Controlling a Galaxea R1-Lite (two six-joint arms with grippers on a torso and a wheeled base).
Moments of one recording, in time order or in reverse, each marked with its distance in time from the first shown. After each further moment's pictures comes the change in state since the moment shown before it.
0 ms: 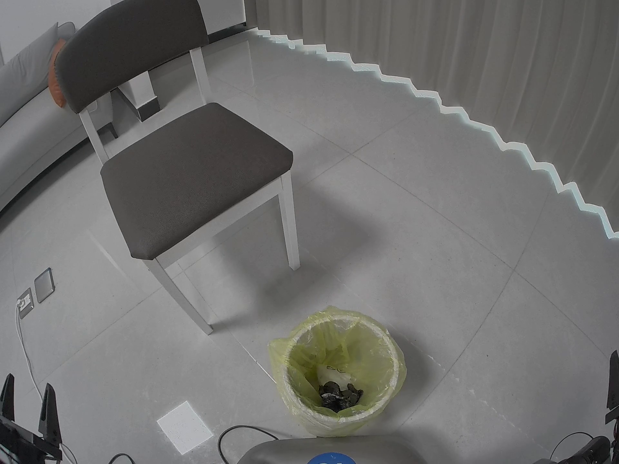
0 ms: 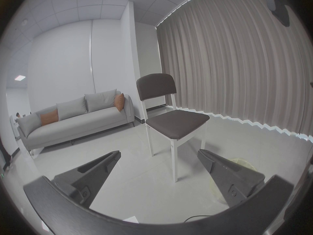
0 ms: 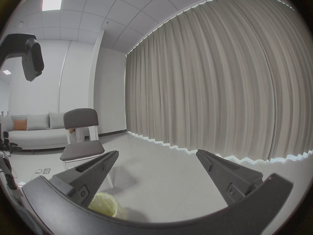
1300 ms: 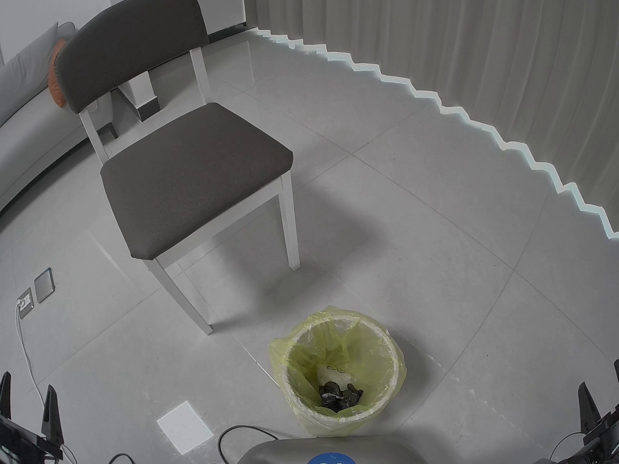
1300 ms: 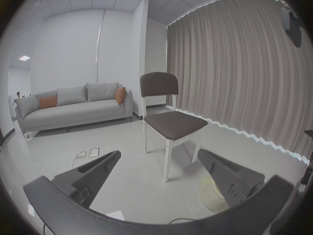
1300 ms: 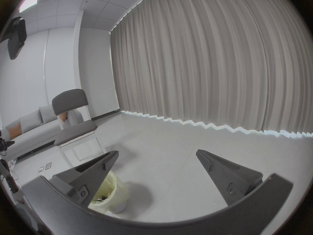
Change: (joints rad) left arm 0.000 0.003 0.000 0.001 0.008 0.114; right arm 0.000 0.001 0.001 0.179 0.148 -0.071
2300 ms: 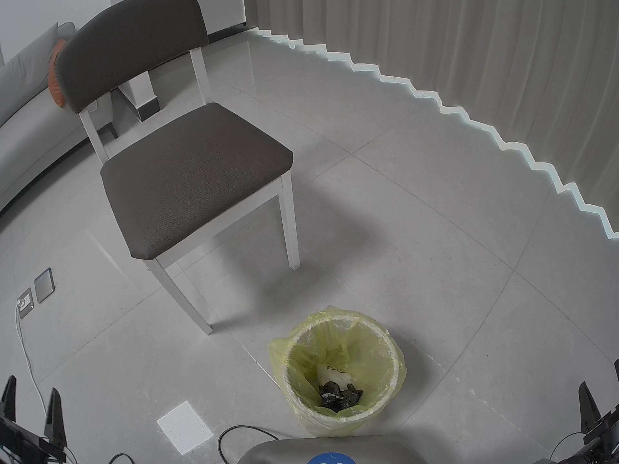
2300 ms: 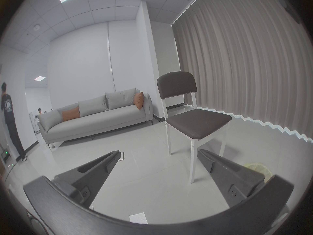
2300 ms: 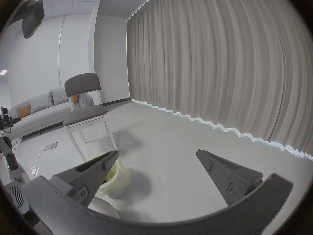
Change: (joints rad) left arm -0.001 0.001 0.000 0.021 0.000 -0.056; right arm 0.000 0.001 0.000 -0.001 -0.007 0.003
